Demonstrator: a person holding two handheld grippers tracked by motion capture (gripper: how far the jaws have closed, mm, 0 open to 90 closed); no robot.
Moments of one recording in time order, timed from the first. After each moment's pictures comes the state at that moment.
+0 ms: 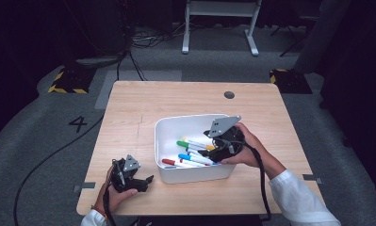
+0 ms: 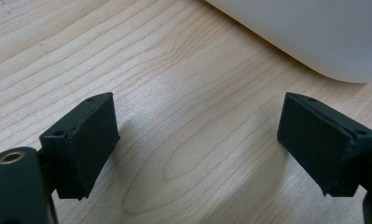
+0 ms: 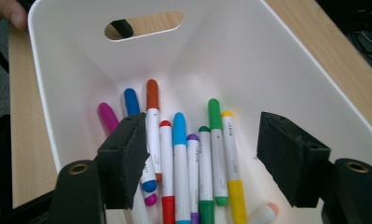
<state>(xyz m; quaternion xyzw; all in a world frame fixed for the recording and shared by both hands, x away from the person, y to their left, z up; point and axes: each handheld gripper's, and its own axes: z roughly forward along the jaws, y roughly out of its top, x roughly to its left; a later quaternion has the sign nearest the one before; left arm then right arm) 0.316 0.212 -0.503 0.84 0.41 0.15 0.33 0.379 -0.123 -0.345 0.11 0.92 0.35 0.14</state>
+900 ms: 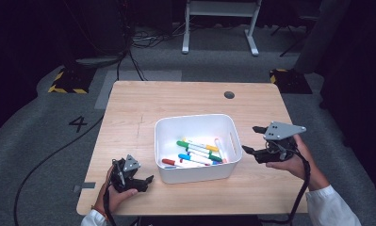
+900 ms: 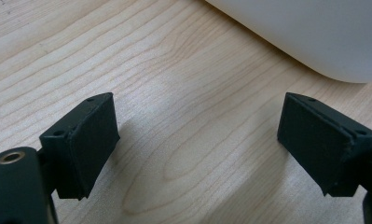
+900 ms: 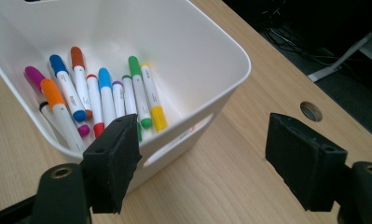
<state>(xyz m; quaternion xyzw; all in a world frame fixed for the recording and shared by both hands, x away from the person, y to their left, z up) 0.316 0.211 -0.503 0.84 0.41 0.15 0.33 0.358 -0.250 -0.346 0.20 0.87 0.38 0.24</state>
